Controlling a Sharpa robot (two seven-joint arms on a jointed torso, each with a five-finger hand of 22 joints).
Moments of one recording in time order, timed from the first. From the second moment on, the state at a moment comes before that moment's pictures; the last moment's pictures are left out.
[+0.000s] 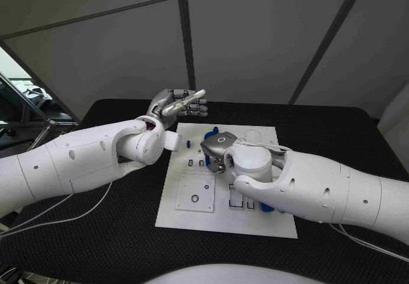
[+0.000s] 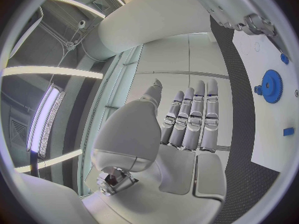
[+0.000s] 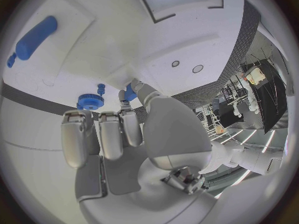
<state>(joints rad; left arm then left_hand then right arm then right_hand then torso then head) 1.13 -0.85 0.07 1.50 -0.07 -0.37 0.42 1.33 0.02 0.05 0.05 0.05 0.94 0.22 0.08 0.07 1.02 0.17 0.13 0.07 1.09 0.12 0.14 0.27 0.19 0.88 0.23 0.44 0.20 1.18 -0.34 -0.08 1.44 -1.89 0.03 -0.50 1.26 -0.01 0.31 -0.04 0.17 0.98 0.15 0.14 0.07 1.46 0.07 1.40 1.31 1.47 0.00 1.51 1.31 0.02 1.46 0.11 1.56 1.31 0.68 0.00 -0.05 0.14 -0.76</state>
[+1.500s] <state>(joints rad) 1.13 -0.85 0.07 1.49 -0.07 -0.36 0.41 1.33 0.02 0.05 0.05 0.05 0.94 0.22 0.08 0.07 1.02 0.17 0.13 0.07 1.09 0.12 0.14 0.27 0.19 0.88 0.23 0.44 0.20 1.18 -0.35 -0.08 1.44 -1.88 0.01 -0.48 1.23 -0.04 0.29 -0.03 0.14 0.88 0.17 0.10 0.07 1.43 0.09 1.37 1.31 1.46 0.00 1.50 1.31 0.02 1.47 0.11 1.56 1.31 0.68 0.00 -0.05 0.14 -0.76</state>
